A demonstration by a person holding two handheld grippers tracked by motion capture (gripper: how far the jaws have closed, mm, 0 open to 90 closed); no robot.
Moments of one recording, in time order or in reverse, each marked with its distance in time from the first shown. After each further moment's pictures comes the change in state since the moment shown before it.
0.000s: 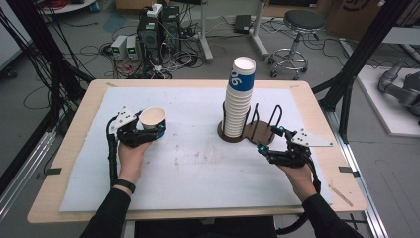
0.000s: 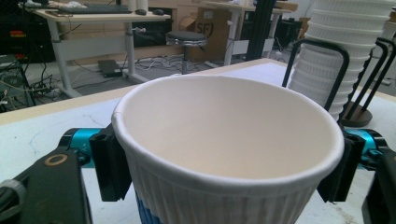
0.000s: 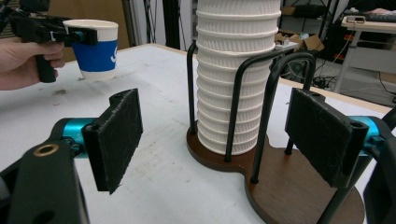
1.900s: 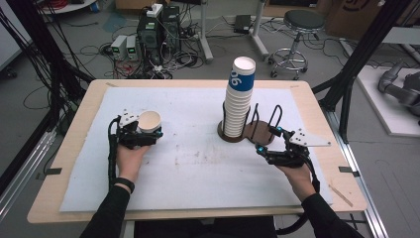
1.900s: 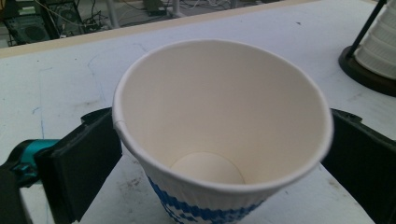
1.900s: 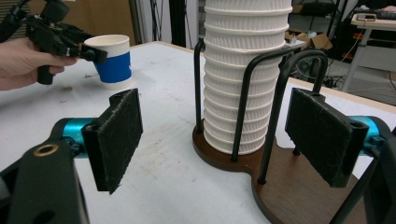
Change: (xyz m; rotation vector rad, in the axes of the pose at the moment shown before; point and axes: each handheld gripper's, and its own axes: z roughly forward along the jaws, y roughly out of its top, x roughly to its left) left arm 0.001 -0.006 -0.003 0.264 0.210 -0.002; right arm 0.001 -0.001 0.003 0.006 0.025 -0.004
